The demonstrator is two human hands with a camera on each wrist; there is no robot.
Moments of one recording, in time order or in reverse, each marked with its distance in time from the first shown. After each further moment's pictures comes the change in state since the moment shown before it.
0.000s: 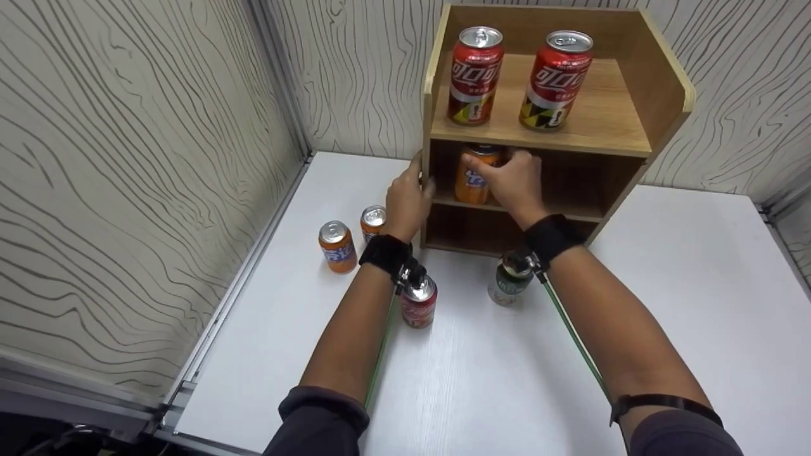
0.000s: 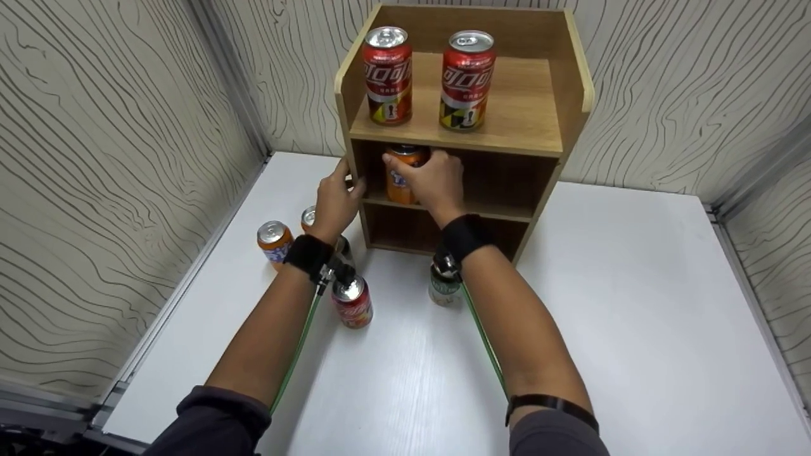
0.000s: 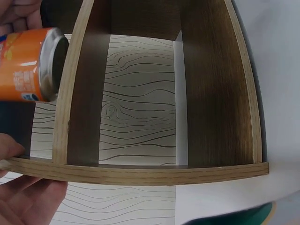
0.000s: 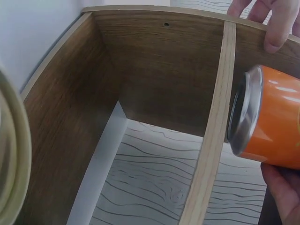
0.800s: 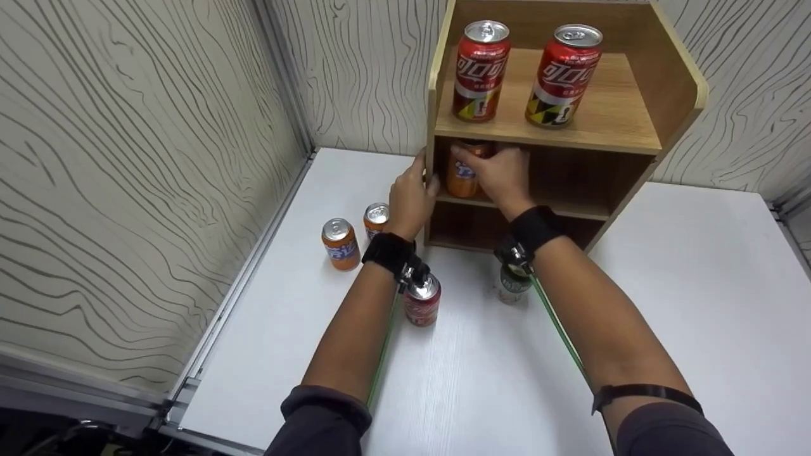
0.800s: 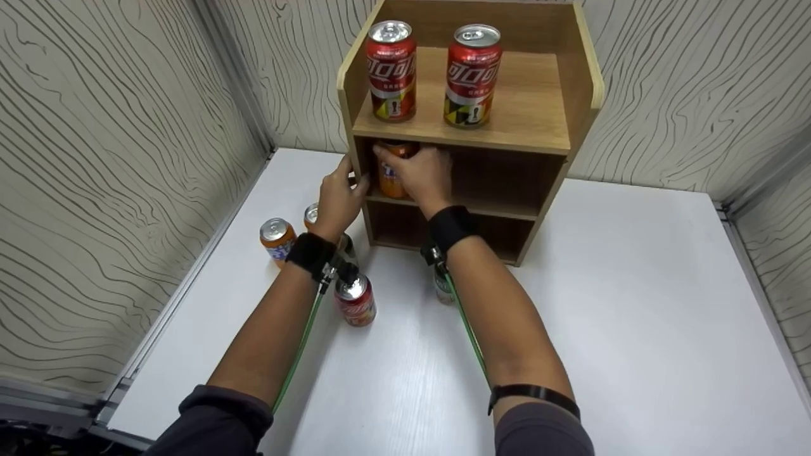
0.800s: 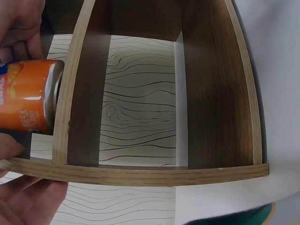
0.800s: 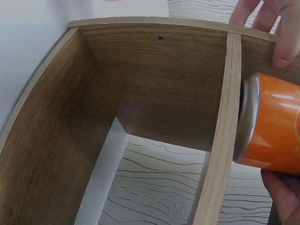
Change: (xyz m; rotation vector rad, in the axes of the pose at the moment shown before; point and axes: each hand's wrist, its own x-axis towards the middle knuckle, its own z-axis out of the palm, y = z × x) left_hand 0.000 -0.001 -0.001 0.005 -0.007 0.017; right_hand 0.012 -0.005 0.027 0.161 -0.034 0.001
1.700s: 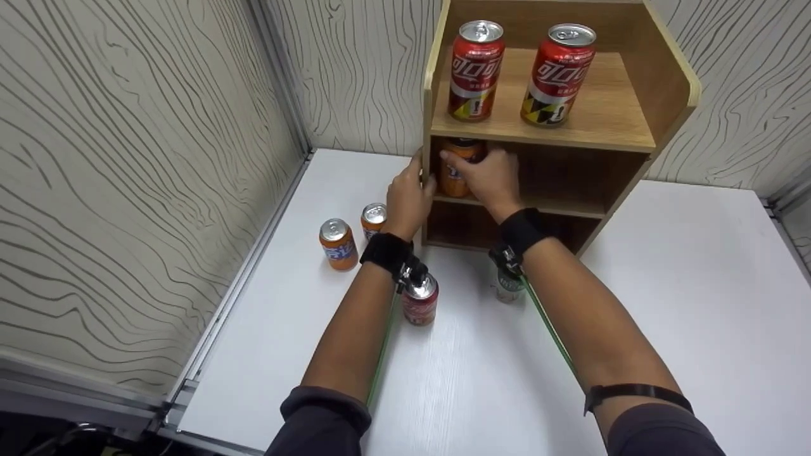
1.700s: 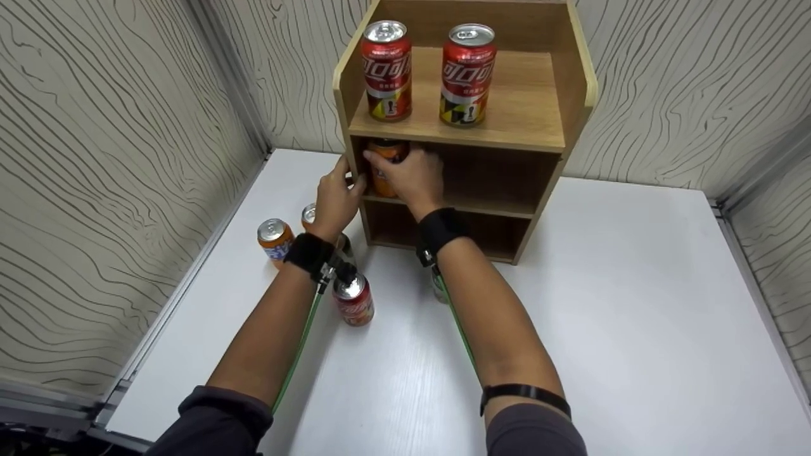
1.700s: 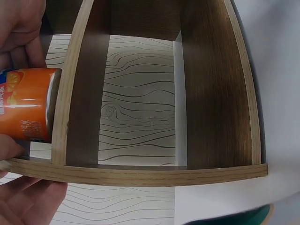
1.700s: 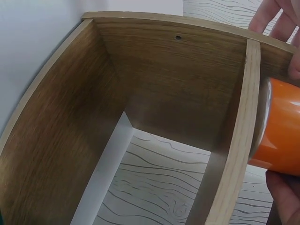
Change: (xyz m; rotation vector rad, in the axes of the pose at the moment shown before) left_hand 0.000 0.002 0.000 0.007 -0.011 -0.019; right_hand -0.007 0.001 0.010 -0.190 0.036 -0.007
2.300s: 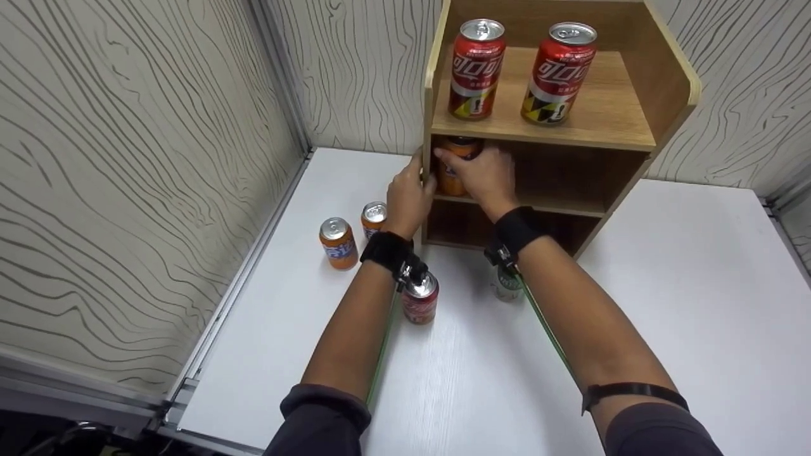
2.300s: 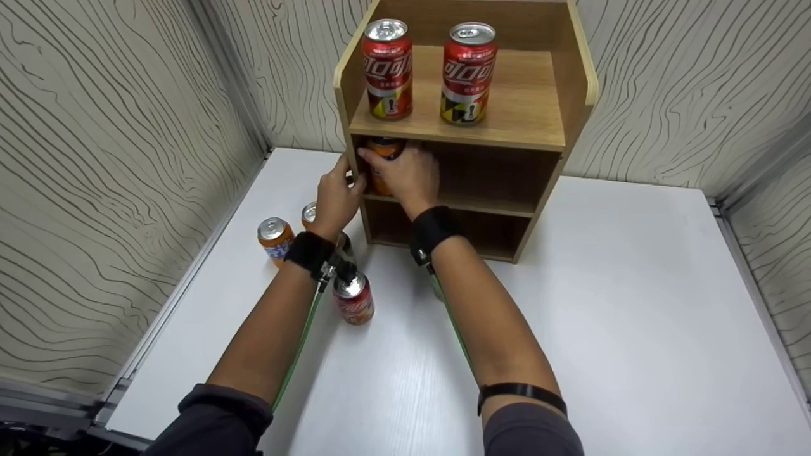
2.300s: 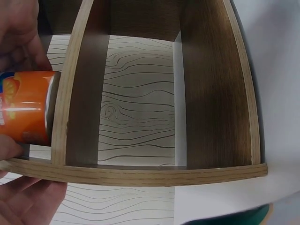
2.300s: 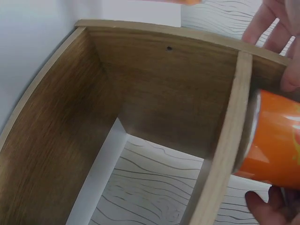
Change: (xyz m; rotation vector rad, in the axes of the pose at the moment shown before) left_hand 0.000 0.000 0.001 -0.001 0.011 0.000; right_hand -0.004 -0.013 0.004 -0.155 -0.023 0.101
